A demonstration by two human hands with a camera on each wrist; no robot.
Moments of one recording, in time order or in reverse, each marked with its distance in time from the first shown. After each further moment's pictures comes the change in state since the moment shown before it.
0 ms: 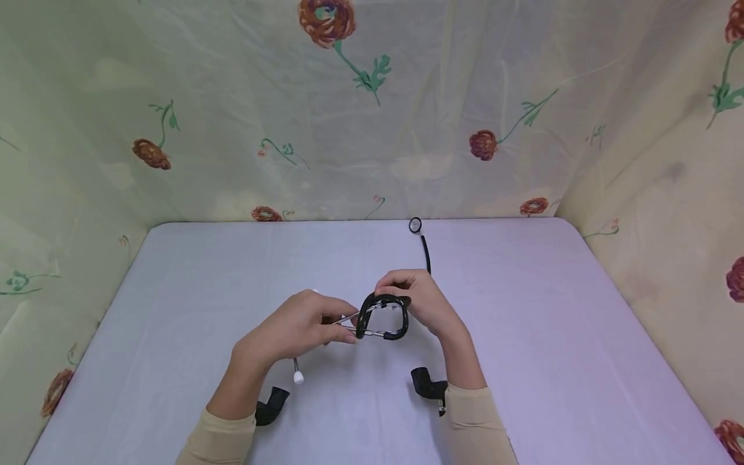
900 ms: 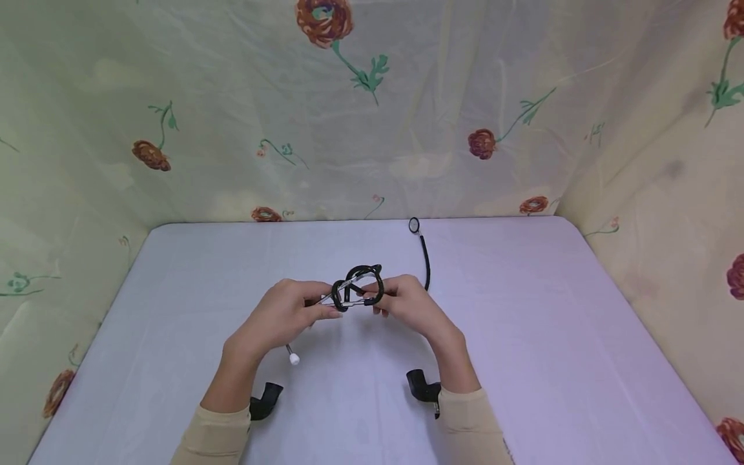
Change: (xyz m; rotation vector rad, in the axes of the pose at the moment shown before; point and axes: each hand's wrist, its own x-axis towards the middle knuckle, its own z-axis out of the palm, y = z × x) left_hand -0.005 -0.021 -0.010 0.061 0.209 -0.133; right_hand 0.003 -0.008 0.014 -0.215 -0.102 0.094
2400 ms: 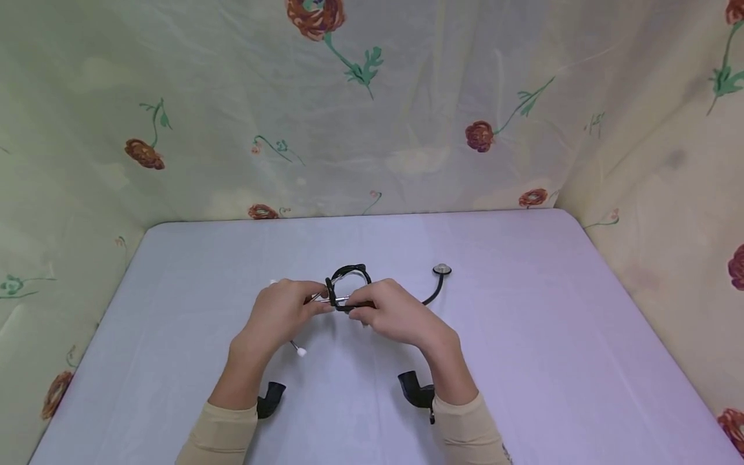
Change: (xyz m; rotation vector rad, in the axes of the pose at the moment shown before) left_hand 0.007 -0.007 0.016 0.322 0.062 -0.087; right_hand -0.020 -0.043 0.008 -0.179 -0.151 -0.146
